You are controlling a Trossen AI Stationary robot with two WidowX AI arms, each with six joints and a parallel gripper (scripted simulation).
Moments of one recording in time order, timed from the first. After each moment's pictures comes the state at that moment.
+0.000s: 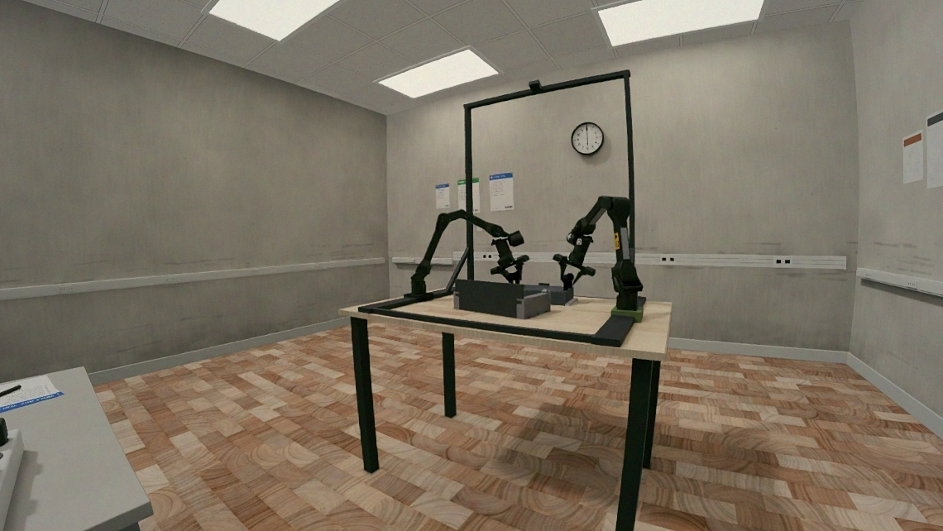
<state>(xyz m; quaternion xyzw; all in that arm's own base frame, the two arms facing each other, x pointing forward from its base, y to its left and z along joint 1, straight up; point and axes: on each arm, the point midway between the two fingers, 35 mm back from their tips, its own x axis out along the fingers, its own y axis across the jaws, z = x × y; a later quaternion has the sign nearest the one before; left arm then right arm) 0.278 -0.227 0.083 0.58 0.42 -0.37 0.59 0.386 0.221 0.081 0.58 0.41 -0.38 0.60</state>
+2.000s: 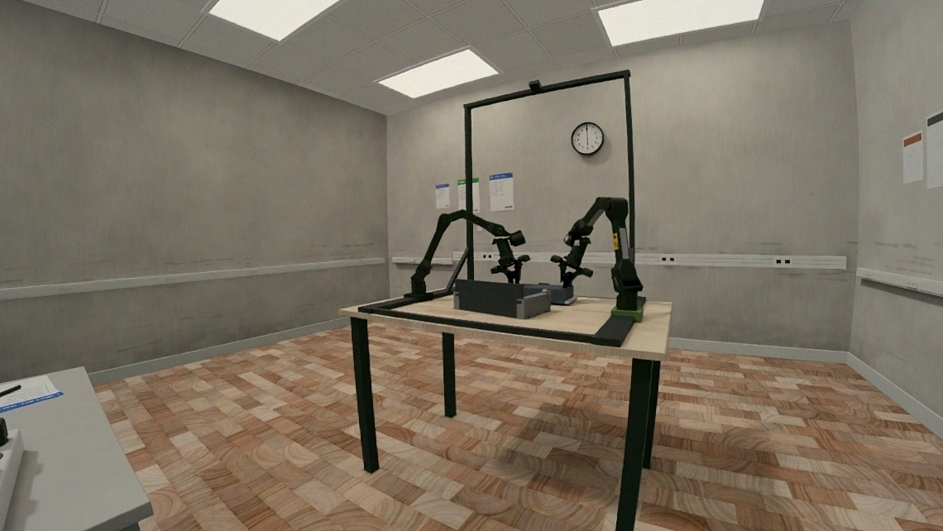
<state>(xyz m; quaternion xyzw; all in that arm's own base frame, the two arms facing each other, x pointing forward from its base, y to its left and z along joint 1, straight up) 0.287 -0.222 0.078 0.58 0.43 -0.37 0.59 0.390 0.217 0.083 0.57 0.41 -0.39 0.60</state>
